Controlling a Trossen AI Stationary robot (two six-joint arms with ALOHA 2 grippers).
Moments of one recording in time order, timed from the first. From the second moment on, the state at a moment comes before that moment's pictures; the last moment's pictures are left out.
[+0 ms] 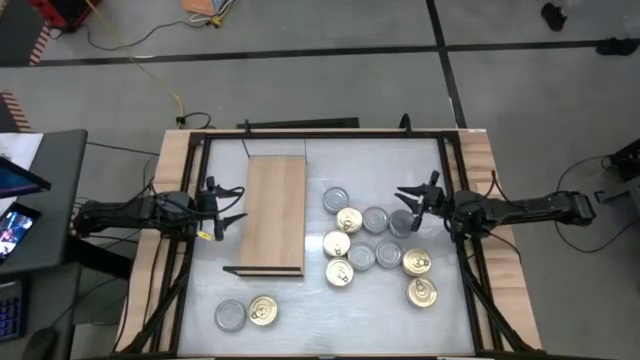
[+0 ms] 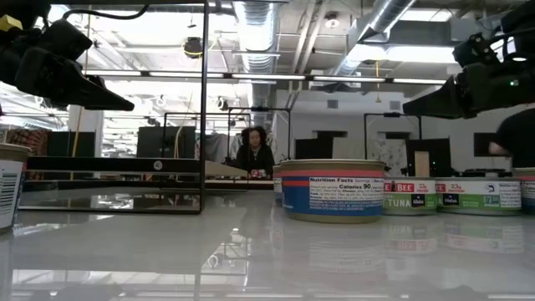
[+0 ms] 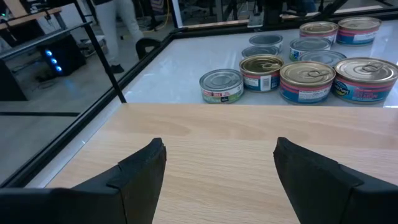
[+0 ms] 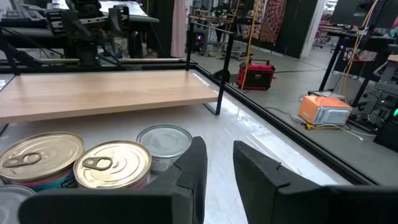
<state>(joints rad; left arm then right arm) -0.02 0.00 0.18 -0.43 -0.34 0.09 0.01 0.29 0.01 0.18 0.47 -0.05</state>
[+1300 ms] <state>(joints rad) -0.02 0.00 0.17 -0.09 -0.34 -0.17 0.00 0.29 0.01 0.18 0.47 -0.05</state>
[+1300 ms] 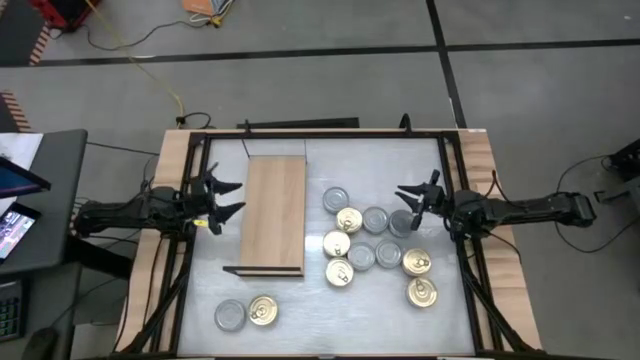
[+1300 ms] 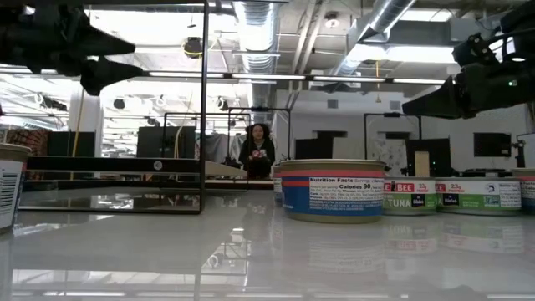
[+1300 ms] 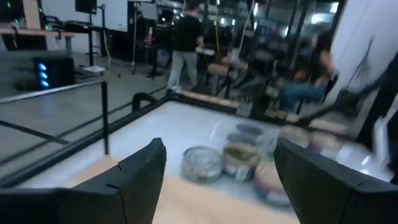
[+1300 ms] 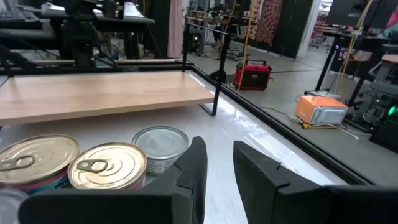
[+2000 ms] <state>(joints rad) -0.02 0.00 0.18 -0.10 -0.34 -0.23 0.01 0.29 0.01 0.22 0.47 0.10</state>
